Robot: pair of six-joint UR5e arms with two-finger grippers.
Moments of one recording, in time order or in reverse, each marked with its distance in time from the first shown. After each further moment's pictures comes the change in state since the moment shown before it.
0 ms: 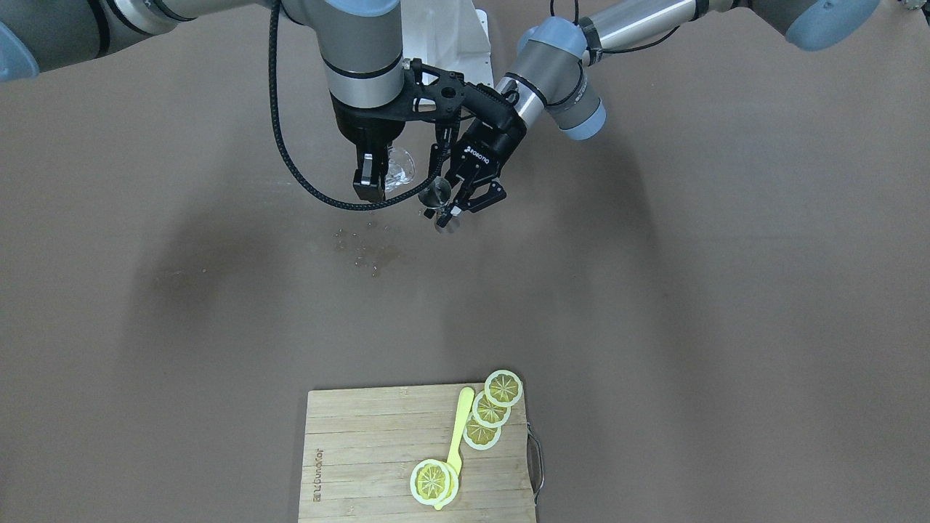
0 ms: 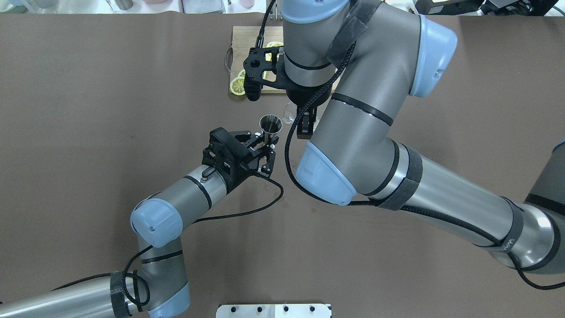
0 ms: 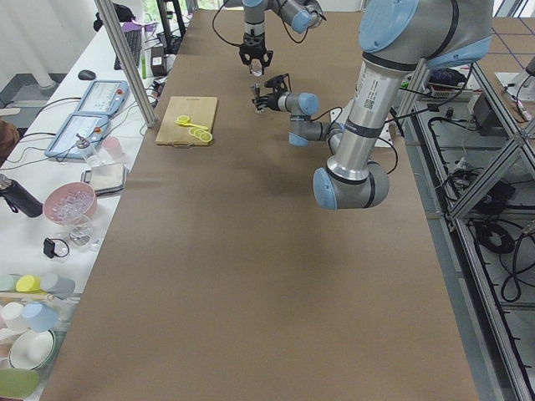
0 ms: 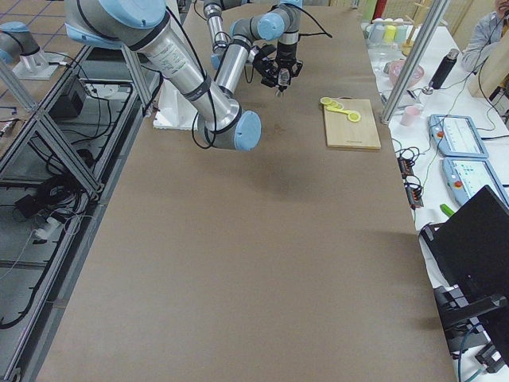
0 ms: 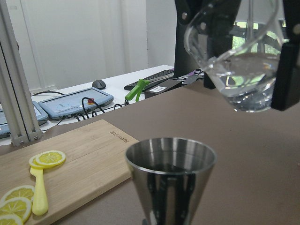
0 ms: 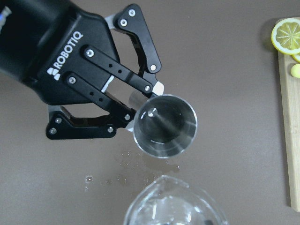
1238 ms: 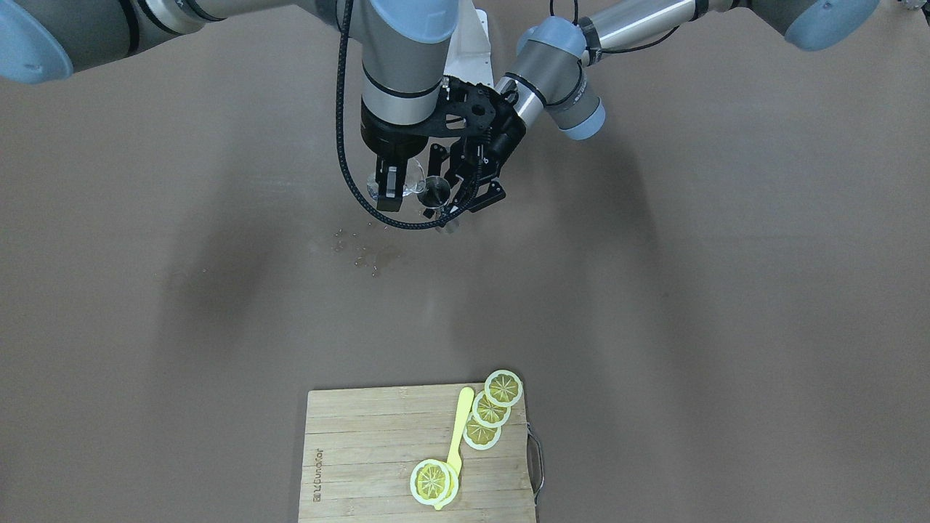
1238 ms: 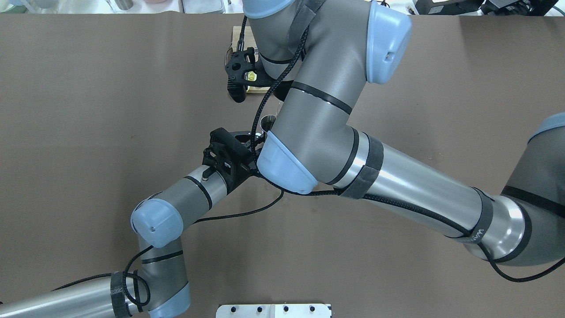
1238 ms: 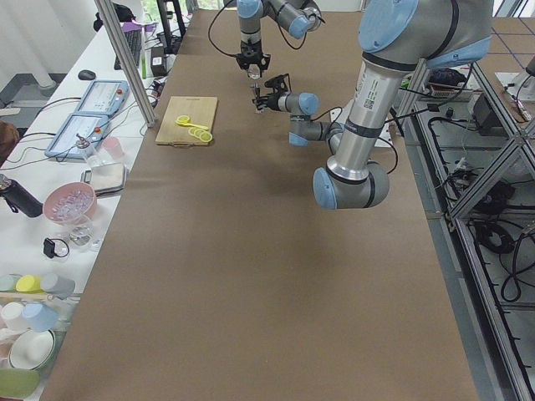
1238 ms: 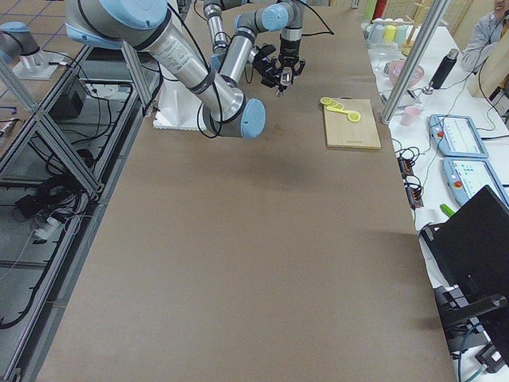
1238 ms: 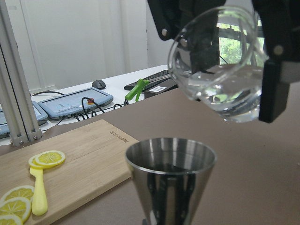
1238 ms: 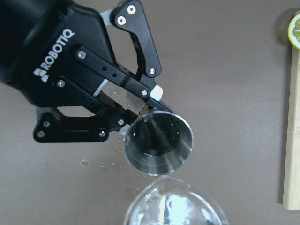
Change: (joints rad) left arm 0.001 -0.001 0.000 0.001 0.000 0.000; right arm -0.012 0.110 -0.129 -0.105 -0.049 -0.104
